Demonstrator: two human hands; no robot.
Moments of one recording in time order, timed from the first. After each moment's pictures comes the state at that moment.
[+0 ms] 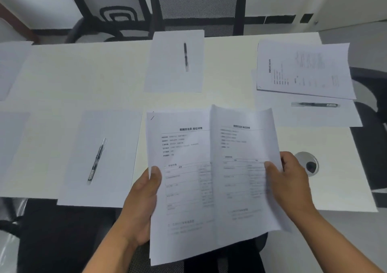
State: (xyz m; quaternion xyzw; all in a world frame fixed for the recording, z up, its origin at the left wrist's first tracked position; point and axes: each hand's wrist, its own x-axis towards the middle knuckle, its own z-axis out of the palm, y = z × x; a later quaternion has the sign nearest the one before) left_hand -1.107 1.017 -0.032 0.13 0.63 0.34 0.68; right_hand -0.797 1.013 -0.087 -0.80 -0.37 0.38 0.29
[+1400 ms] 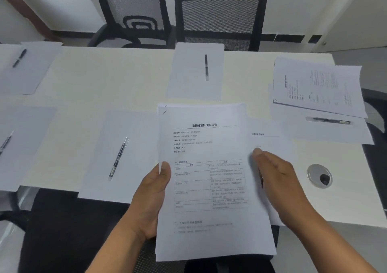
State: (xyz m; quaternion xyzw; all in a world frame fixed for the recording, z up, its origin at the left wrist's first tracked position) left_hand -1.139 1.021 -0.015 0.14 0.60 0.37 0.69; right_hand -0.880 1.030 0.000 -0.69 -0.38 0.51 0.34
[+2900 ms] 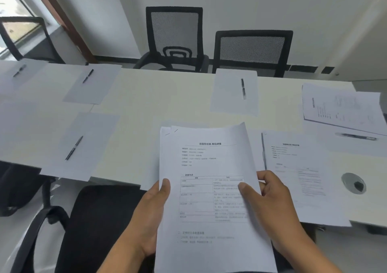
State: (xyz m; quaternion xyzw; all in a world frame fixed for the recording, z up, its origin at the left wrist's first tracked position) left_hand -1.286 0.944 0.039 0.14 0.60 0.39 0.68; right_hand -1.035 0.957 0.048 -0.69 -0.37 0.52 0.34
